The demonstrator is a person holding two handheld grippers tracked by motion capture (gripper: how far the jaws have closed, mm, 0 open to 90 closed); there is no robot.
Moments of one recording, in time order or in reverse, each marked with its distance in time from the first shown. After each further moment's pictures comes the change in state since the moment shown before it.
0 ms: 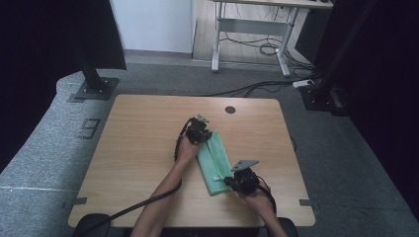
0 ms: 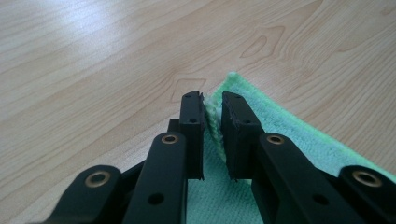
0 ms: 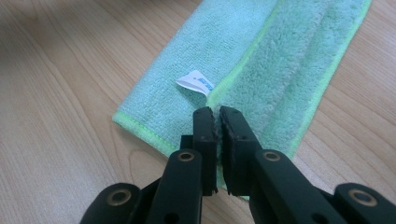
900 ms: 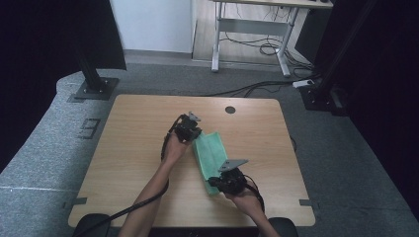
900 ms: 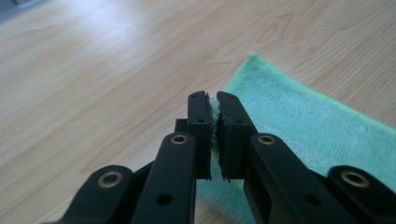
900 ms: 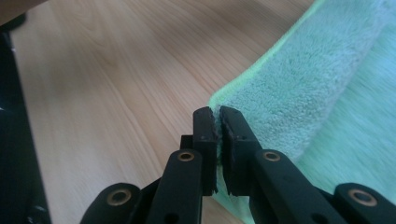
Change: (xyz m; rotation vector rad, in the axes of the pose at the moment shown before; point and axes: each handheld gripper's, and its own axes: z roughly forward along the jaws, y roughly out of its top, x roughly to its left) left arm 0.011 0.002 -0.064 0.041 0.092 0.104; right arm 0.033 0.029 0.007 -0.083 0.139 -0.044
